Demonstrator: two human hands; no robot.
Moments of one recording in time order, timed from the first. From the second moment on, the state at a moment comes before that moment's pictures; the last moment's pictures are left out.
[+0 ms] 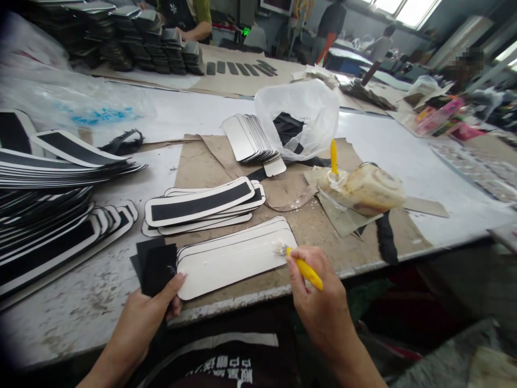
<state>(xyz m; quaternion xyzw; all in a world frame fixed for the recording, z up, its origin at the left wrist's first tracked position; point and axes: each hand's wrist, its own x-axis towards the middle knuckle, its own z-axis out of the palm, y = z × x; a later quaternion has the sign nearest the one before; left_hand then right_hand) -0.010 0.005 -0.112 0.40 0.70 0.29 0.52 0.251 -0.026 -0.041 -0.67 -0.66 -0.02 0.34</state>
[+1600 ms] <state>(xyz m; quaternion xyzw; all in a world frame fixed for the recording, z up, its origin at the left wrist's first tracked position) 0.001 -0.001 -0.105 0.36 0.68 0.36 0.53 0.171 -0.015 -0.054 -0.54 -0.61 0.31 0.49</state>
